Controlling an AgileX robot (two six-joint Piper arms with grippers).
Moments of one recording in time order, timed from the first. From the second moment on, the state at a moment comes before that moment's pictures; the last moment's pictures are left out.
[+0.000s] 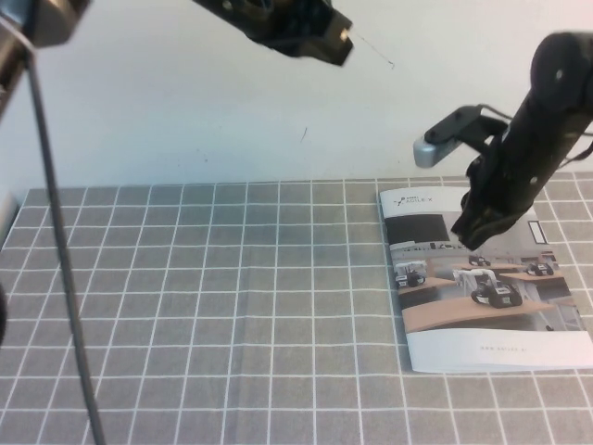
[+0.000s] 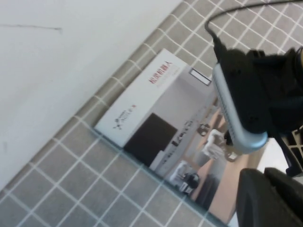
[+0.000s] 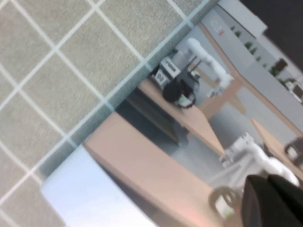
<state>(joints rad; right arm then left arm) 0.28 2.09 -1.78 0.17 1.17 -0.59 -0.36 2.03 -2.40 -0.54 1.29 0.40</state>
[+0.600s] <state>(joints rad) 0.28 2.25 -1.71 0.20 1.07 -0.55 -0.36 1.63 -1.96 -0.30 1.30 0.34</state>
